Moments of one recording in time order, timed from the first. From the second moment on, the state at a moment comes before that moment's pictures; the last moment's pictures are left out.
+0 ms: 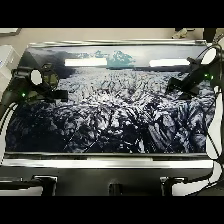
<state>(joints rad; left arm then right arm) -0.18 -1.52 1.52 1.61 -1.34 -1.78 -0.11 -1.68 1.85 -1.37 1.65 1.75</state>
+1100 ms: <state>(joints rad) -0.18 -1.53 1.52 1.59 -1.09 -1.81 -0.12 -1.68 1.85 -1.42 1.49 1.73</state>
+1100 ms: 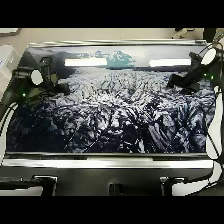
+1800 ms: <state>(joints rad) 0.41 -1.87 1.96 1.37 -1.16 -2.03 -0.12 -1.72 1.85 -1.38 1.43 1.65</state>
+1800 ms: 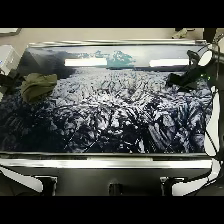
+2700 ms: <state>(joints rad) 0.45 -2.09 1.99 0.98 -0.98 -1.75 -0.12 -1.72 1.85 -1.30 1.55 1.63</state>
